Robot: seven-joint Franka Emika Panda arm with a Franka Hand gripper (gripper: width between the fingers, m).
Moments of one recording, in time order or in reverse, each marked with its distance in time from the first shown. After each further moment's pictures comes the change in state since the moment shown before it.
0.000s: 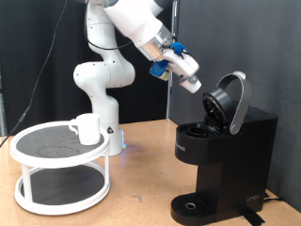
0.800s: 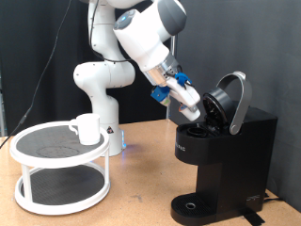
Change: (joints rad) arm 0.000 0.117 0.035 -0.027 -0.029 0.135 -0.017
